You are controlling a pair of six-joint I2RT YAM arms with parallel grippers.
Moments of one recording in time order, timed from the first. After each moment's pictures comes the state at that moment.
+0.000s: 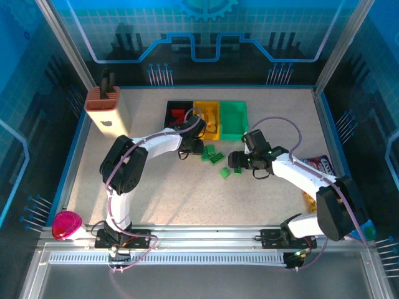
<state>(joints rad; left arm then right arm) -0.56 1.98 1.36 -0.55 -0.08 -0.56 0.46 1.37 0.81 -0.46 -0.03 0.44</state>
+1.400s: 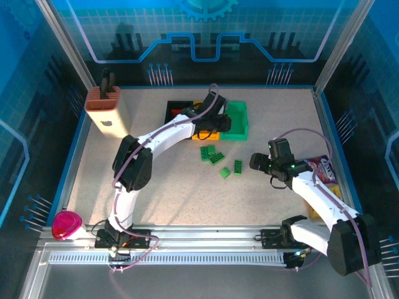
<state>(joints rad) -0.64 2.12 1.85 -0.54 0.08 -0.50 0.26 1.07 0.62 -0.50 0.05 0.52</state>
